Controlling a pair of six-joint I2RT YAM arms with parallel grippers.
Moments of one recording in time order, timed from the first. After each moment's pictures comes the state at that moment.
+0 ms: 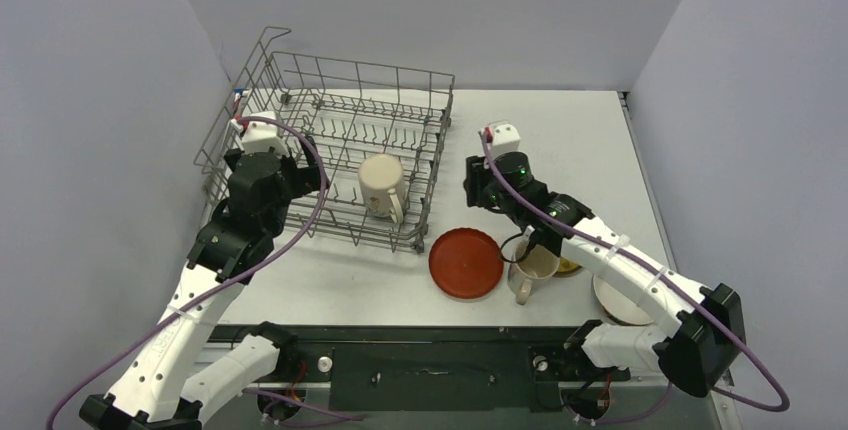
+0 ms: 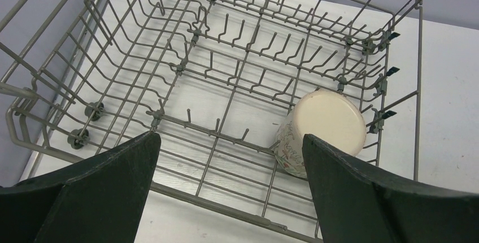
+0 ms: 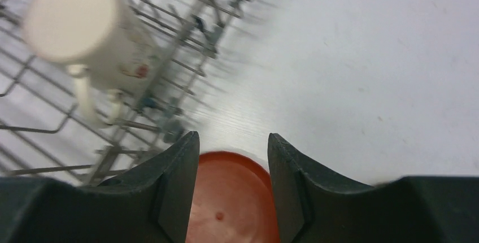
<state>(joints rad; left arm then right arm) -0.43 0.87 1.05 -0.49 -0.48 -0.30 0.74 1.23 1.04 -0.28 0.25 0.25</state>
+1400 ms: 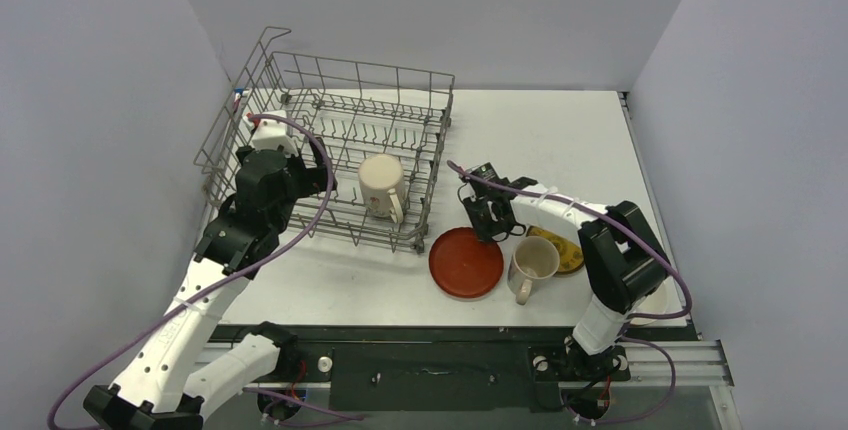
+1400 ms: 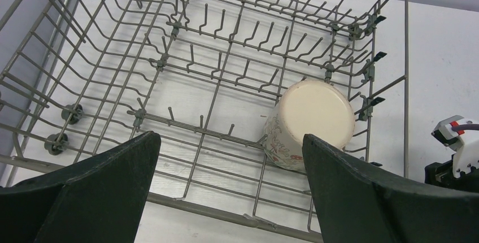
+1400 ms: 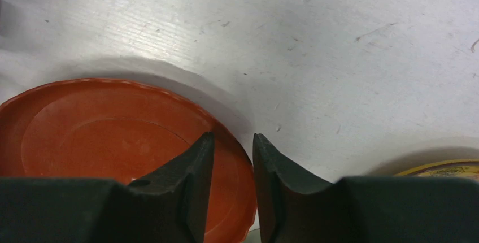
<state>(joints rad) -0.42 0.90 1.04 -0.47 -0.40 -0.30 0.57 1.70 1.03 -0.52 0.07 0.15</state>
